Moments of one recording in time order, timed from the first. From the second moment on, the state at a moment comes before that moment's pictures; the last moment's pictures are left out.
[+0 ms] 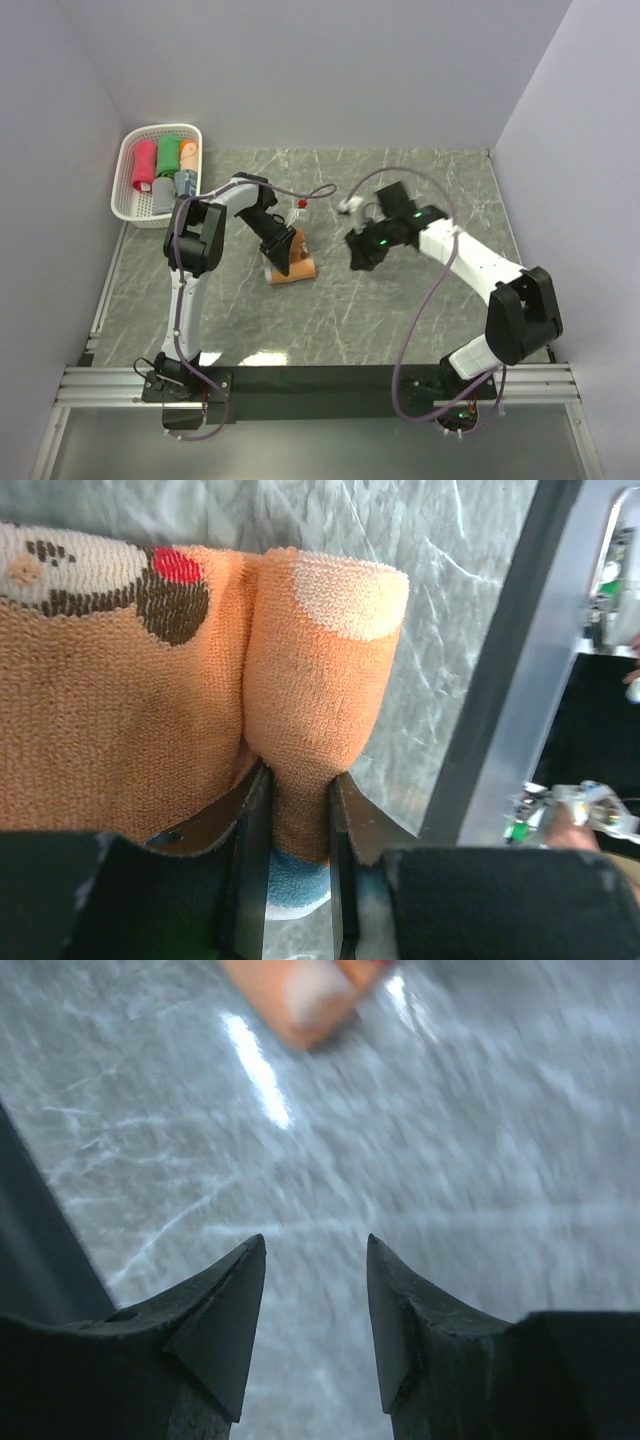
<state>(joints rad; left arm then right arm) -0.33 2.31 1.73 -1.31 0.86 0.78 0.41 1.49 1.12 -0.68 -0.55 -0.38</state>
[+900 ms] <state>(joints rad) -0.29 2.34 1.73 -1.37 0.89 0.79 0.88 1.89 1.19 -0.16 -0.27 -0.71</state>
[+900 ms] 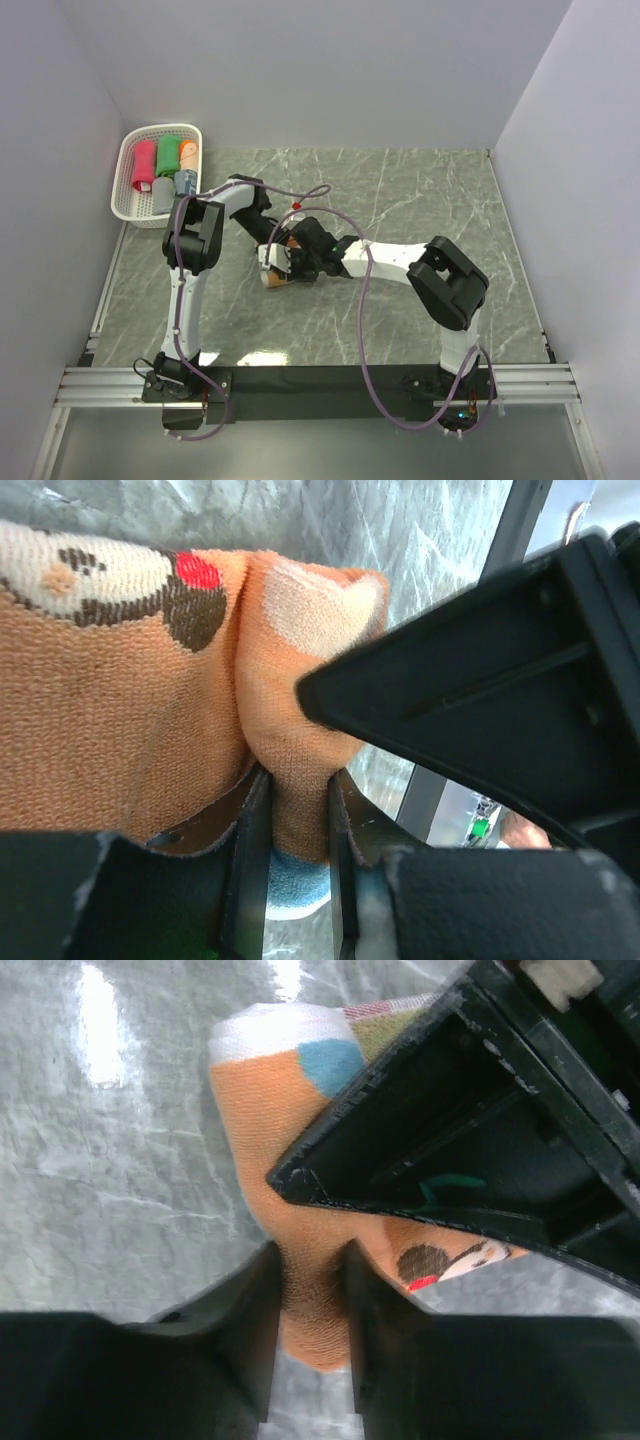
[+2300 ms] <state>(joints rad) 0.02 1.21 0.98 -0.69 0.86 0.74 0.75 2.56 2.15 -1.32 -0.91 -0.41</state>
